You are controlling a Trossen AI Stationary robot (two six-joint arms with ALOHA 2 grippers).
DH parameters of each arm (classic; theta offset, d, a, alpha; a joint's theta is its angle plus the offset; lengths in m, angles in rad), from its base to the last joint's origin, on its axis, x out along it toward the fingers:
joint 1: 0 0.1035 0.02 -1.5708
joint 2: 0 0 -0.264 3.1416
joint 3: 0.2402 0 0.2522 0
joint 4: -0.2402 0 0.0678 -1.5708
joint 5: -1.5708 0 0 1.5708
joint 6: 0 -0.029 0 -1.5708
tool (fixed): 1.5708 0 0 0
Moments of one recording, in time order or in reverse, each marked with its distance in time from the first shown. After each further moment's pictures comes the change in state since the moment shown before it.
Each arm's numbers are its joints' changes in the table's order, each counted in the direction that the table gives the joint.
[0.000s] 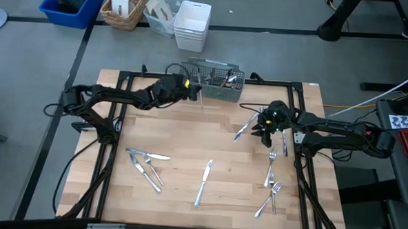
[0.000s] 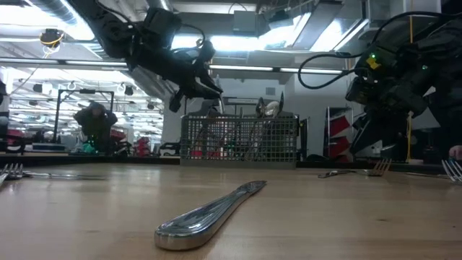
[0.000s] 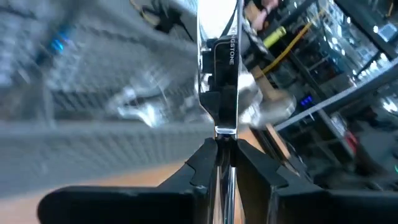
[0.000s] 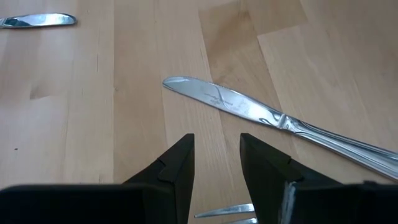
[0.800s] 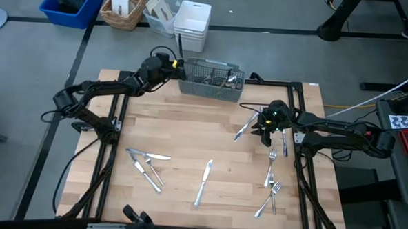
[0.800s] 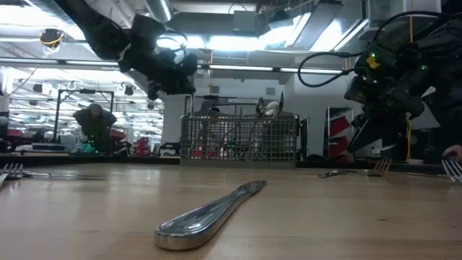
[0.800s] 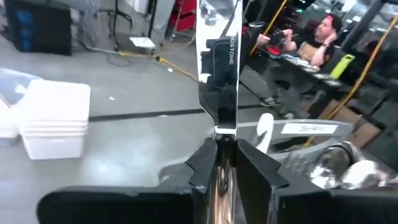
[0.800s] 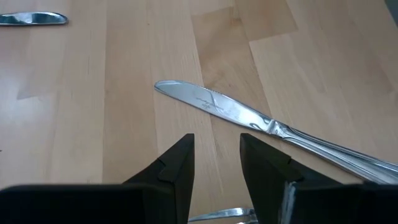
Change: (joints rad) left arm 0.268 -0.073 0.000 0.003 0.065 -0.426; right arm 0.000 0.000 0.000 0.016 -0.026 0.025
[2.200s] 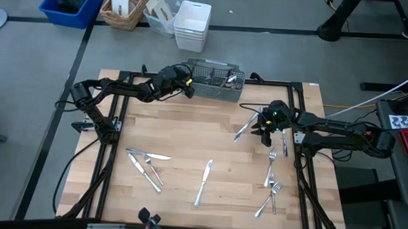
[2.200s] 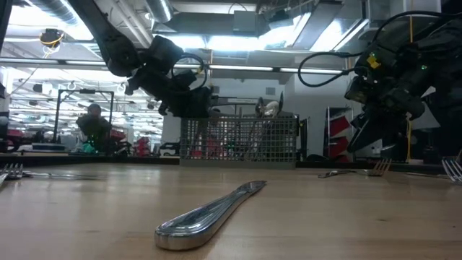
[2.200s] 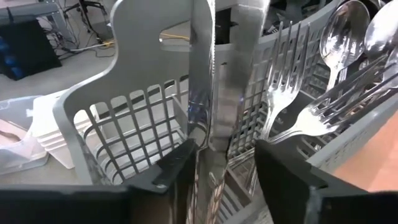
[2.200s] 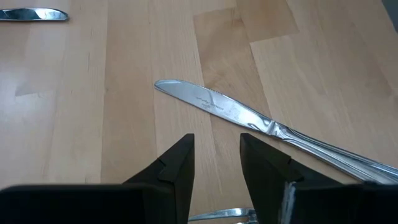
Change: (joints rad) left arm -0.087 0.201 0.002 -0.006 0.007 -0.294; right arm 0.000 0.000 0.000 0.000 0.000 0.020
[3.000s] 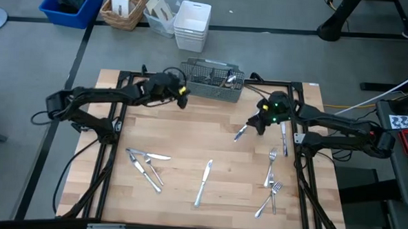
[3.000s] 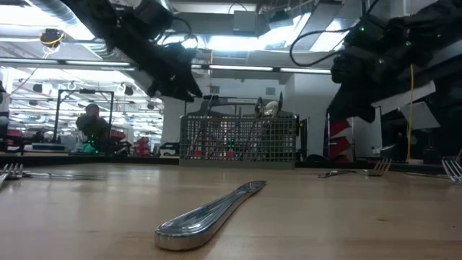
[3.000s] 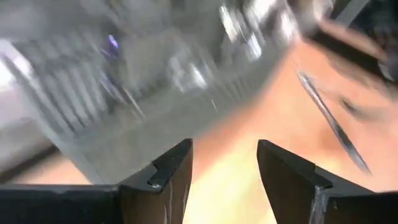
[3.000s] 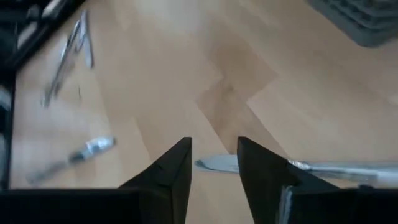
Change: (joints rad) left arm -0.168 -0.327 0.009 -0.489 -0.093 0.197; right arm 0.000 -0.002 0.198 -0.090 0.008 -0.557
